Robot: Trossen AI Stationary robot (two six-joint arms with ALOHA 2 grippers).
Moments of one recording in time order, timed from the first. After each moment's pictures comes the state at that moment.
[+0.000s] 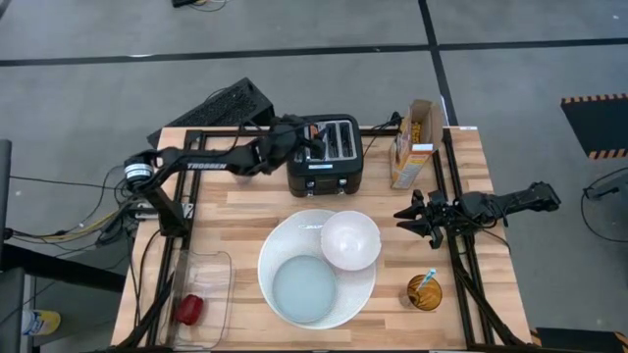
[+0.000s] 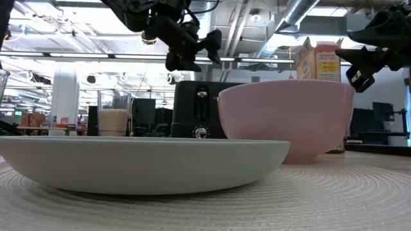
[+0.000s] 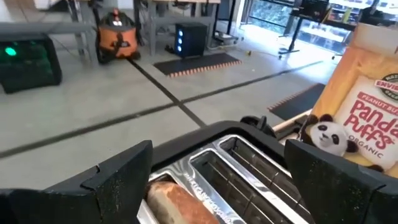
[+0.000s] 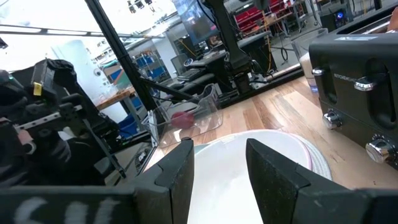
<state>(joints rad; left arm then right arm) 0.34 1.68 1.16 0.27 -0.54 -0.29 0.24 0.00 0.00 0.05 0.16 0.45</state>
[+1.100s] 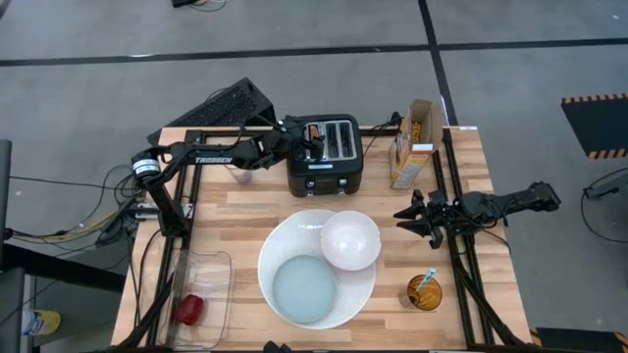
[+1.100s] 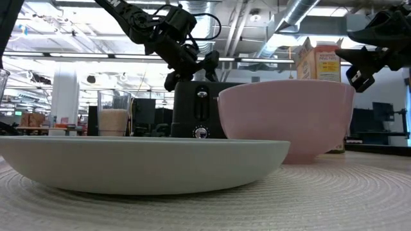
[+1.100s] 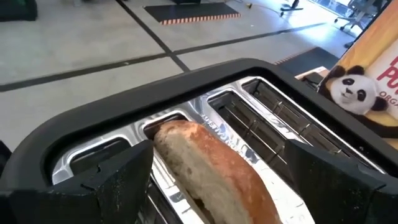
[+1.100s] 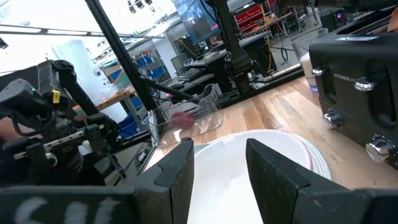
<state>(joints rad) 0.42 1.75 1.16 0.13 -0.37 -0.44 0.24 0.00 0.00 0.04 0.16 0.45</state>
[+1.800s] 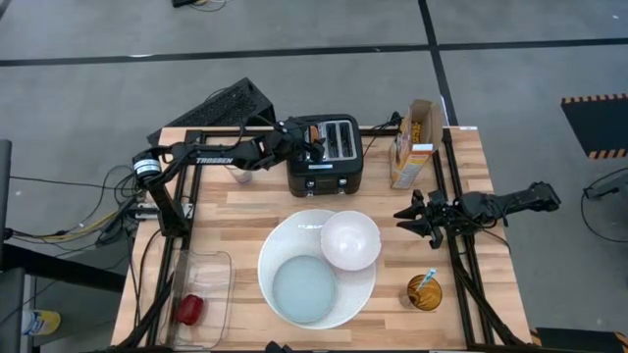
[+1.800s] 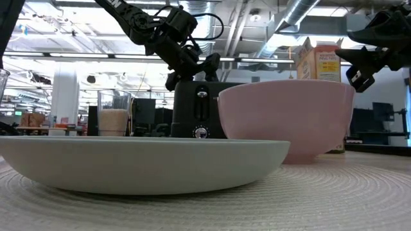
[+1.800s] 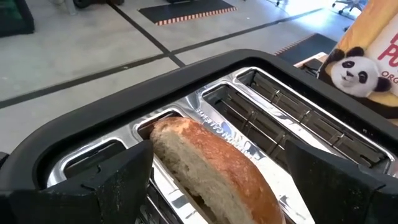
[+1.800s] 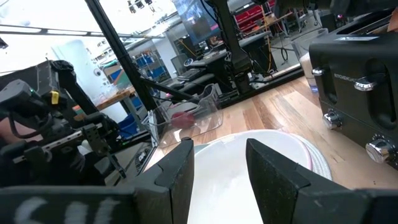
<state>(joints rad) 0.41 1.75 1.16 0.13 -0.36 -0.36 0.24 0.00 0.00 0.05 0.16 0.45</state>
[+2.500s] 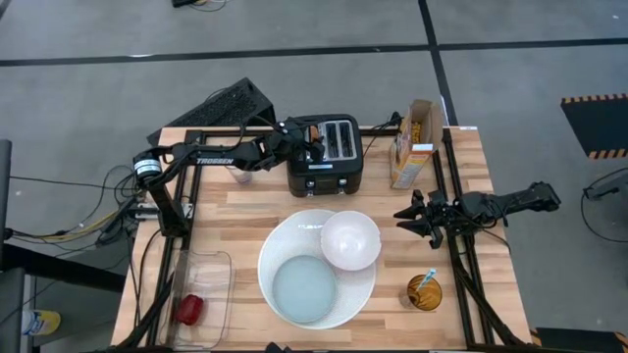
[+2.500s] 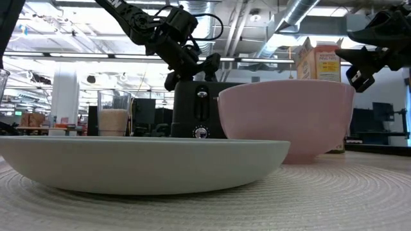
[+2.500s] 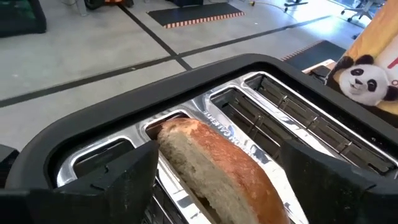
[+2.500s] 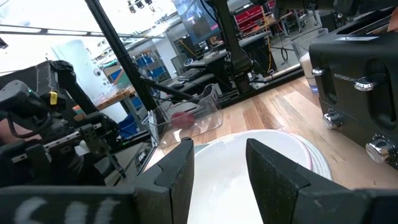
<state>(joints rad) 0.40 1.75 1.16 0.14 -0.40 -0.39 0.24 0.00 0.00 0.05 0.16 0.45</state>
